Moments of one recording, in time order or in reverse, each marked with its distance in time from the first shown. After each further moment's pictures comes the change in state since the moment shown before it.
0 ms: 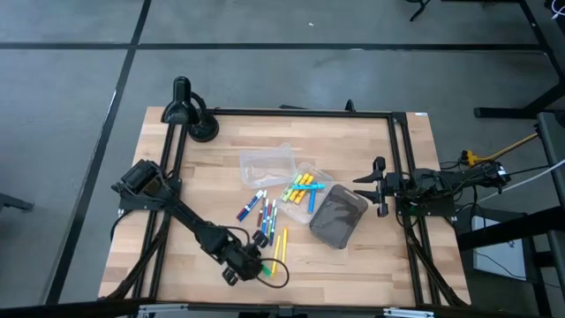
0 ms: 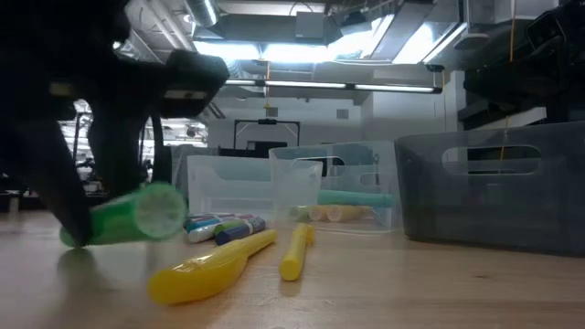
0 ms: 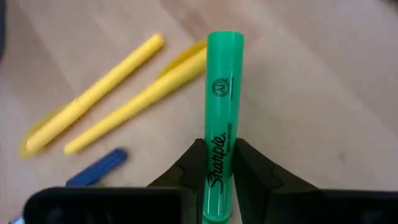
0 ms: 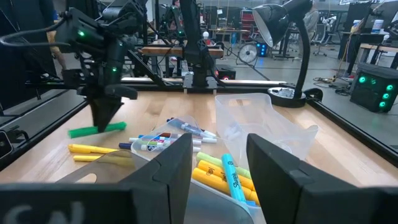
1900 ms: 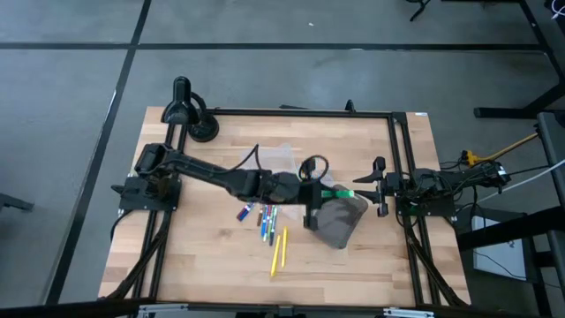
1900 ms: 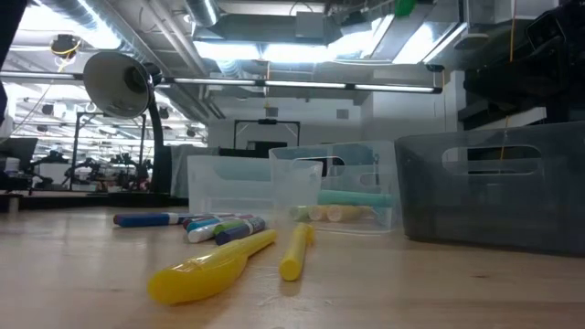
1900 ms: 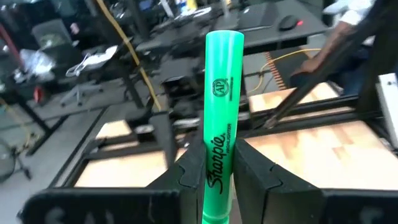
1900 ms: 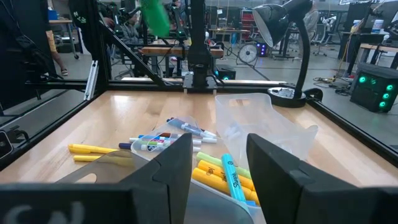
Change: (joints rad) left arm 0.432 -0.003 0.474 0.341 -0.112 0.028; right arm 0.000 0.000 0.000 0.000 0.000 0.000
